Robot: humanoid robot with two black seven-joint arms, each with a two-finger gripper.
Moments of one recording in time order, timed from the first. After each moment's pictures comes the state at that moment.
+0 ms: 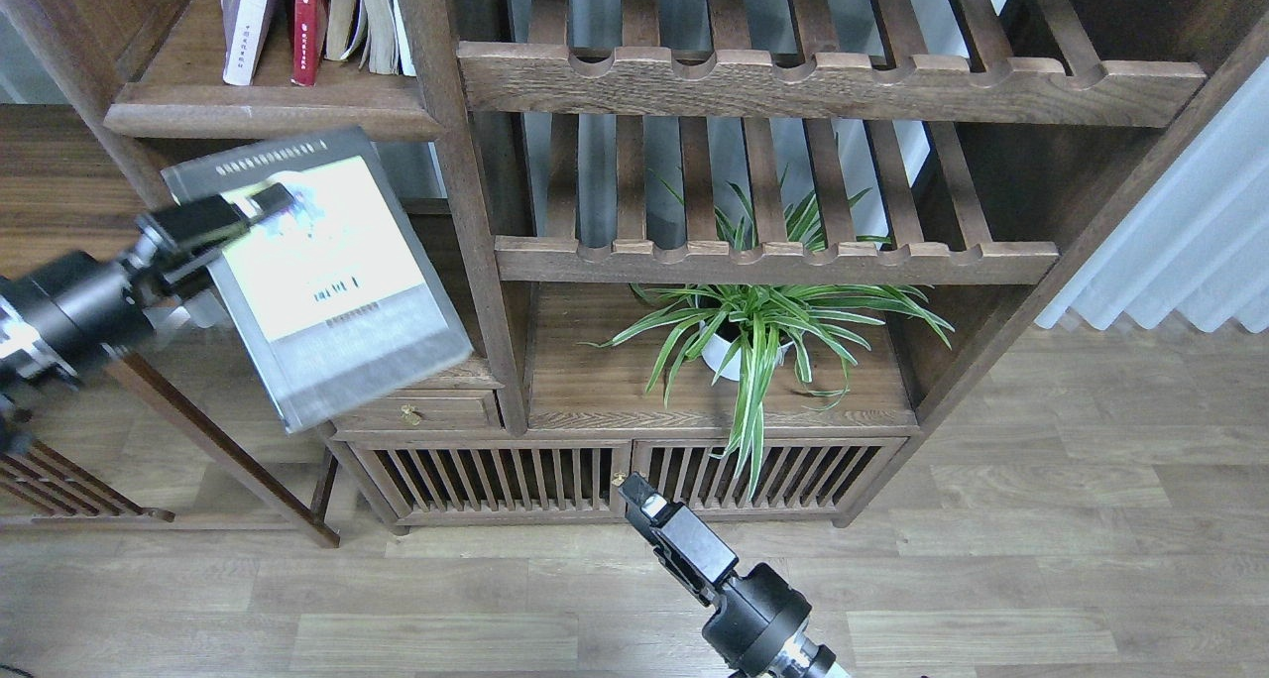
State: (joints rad) left arm -0.61 1.02 -0.78 -1.38 -0.65 -0.49 0.22; right arm -0.22 0.02 0.95 1.30 -0.09 0.58 -0.09
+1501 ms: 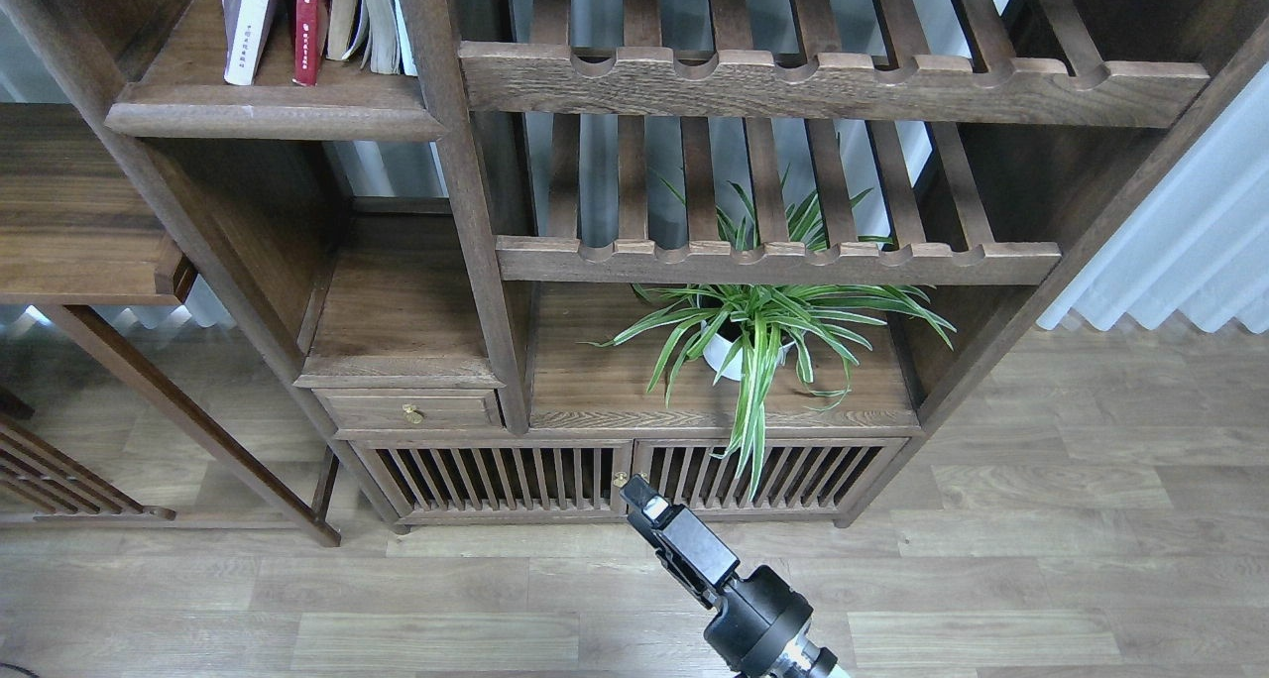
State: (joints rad) left arm -1.49 0.88 -0.75 -0.83 0.23 -0.49 0.37; right arm -0.23 0.01 0.95 1.30 -0.09 0.58 -0.09
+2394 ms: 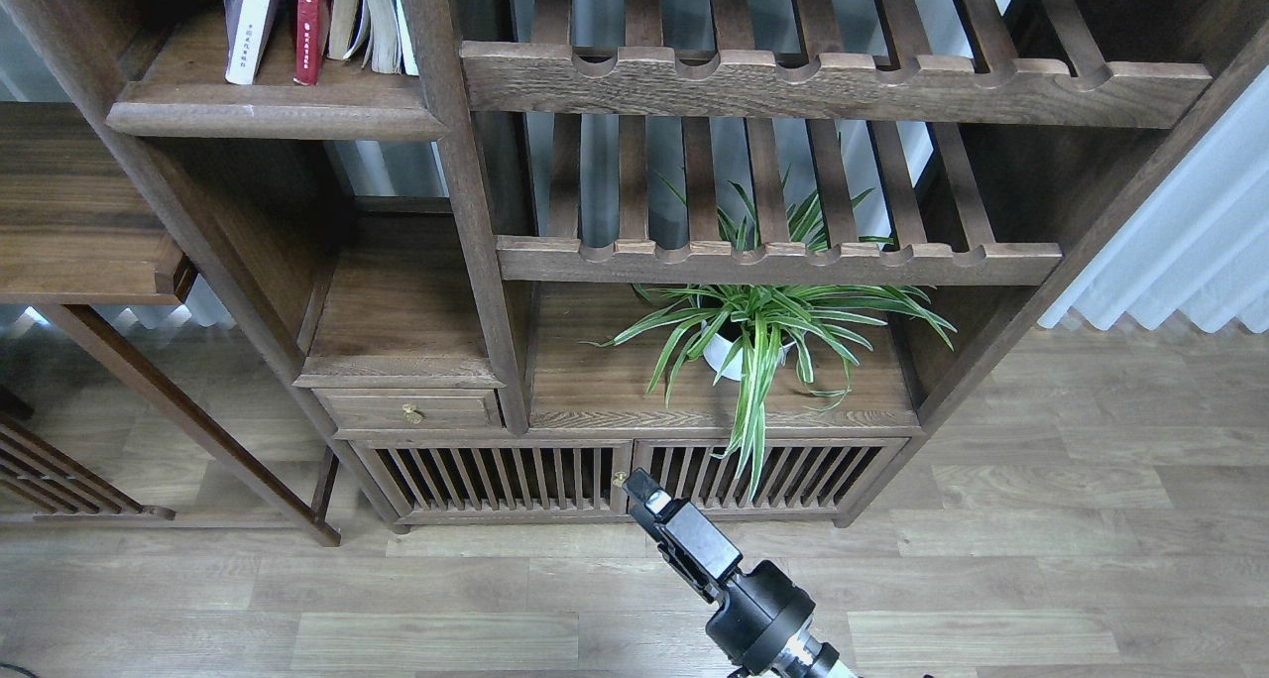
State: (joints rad) left arm -1.55 0.54 -0.81 -0.55 0.42 -0.49 0.36; right arm -0.21 0.01 0.98 1.30 -0.07 0.58 -0.08
